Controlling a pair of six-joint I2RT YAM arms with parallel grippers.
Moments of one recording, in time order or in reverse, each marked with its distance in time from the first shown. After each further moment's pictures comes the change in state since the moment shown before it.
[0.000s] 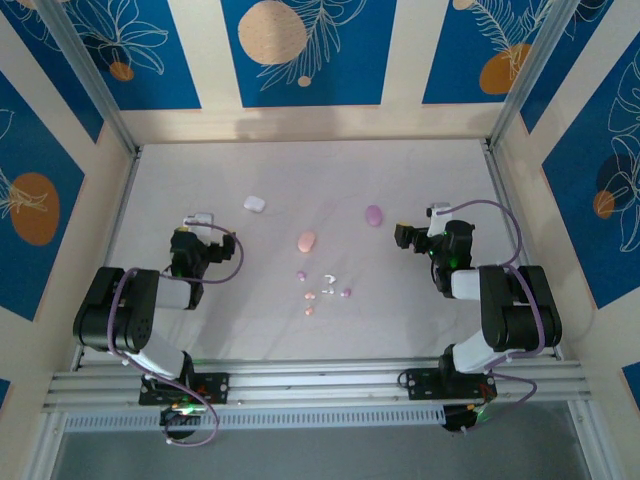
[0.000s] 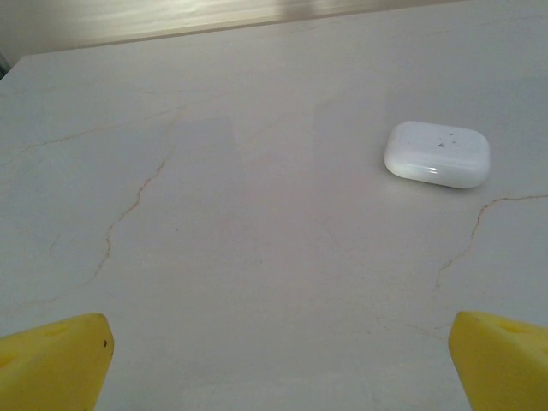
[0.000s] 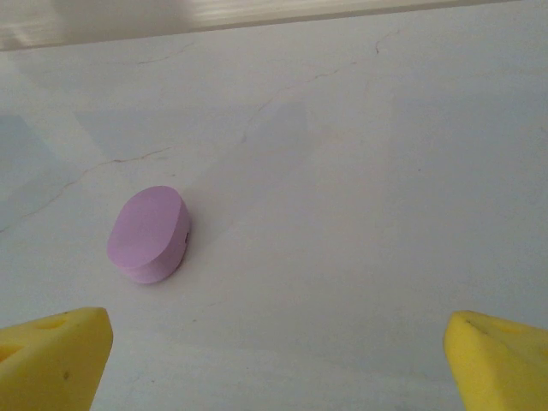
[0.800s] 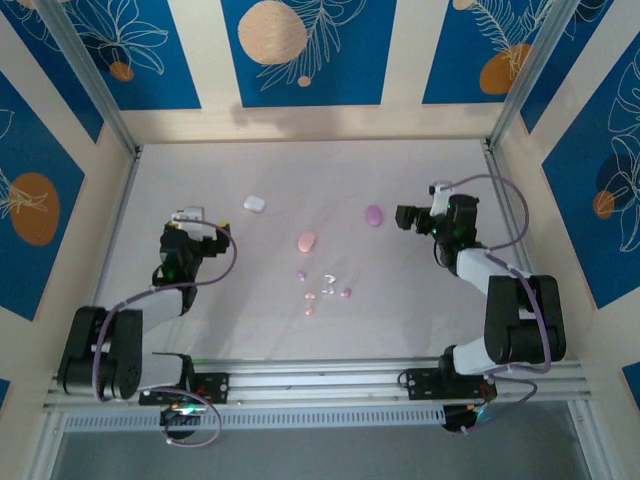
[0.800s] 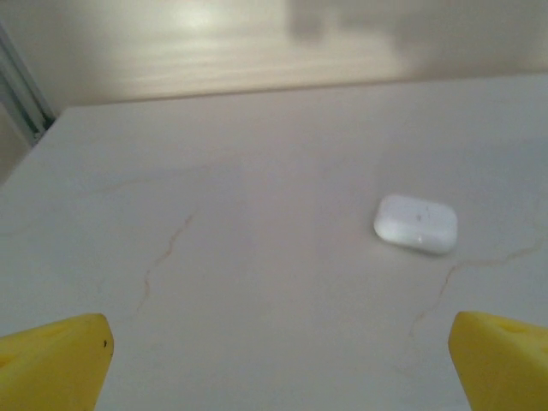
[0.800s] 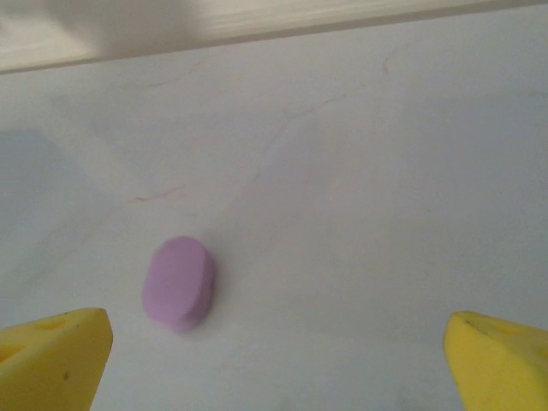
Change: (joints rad) left arm 0.003 -0.287 0.013 -0.208 -0.017 -0.053; right arm 0.000 -0.082 0.276 -0.447 -0.042 0.051
